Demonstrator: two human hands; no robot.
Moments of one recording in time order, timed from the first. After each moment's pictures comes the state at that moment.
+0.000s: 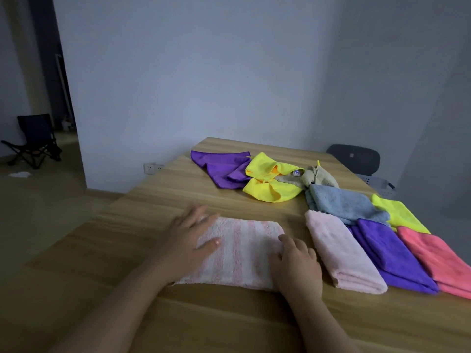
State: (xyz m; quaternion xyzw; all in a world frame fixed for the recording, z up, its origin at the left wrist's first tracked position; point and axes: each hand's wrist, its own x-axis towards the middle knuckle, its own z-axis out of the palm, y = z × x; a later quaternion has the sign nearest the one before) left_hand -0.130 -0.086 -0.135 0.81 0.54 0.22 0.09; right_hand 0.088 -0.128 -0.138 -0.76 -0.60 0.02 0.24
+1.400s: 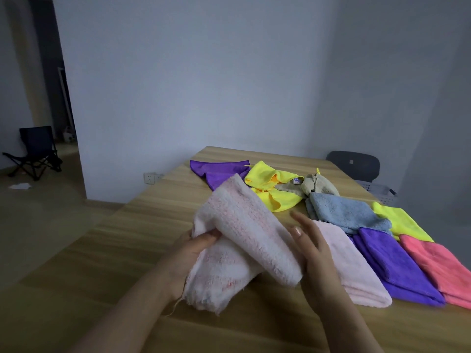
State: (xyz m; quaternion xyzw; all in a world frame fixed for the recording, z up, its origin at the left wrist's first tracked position) left_hand -0.105 -0.101 -0.110 0.45 0.32 0.47 0.69; right_hand 0.108 -0.131 -0.108 -0.41 -0.50 0.43 0.63
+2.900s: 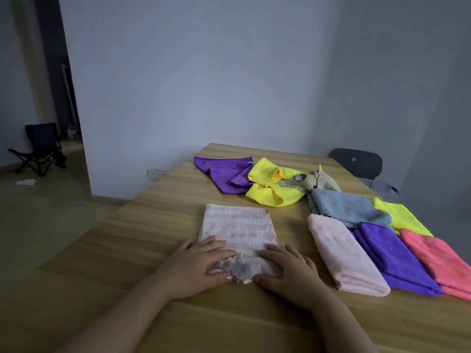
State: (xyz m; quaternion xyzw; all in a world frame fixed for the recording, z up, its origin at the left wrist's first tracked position) left_hand -0.128 -0.090 -0.148 0.88 0.46 0.10 0.07; right_hand 0.106 -0.124 -0.138 -0.64 -0.74 0.12 0.13
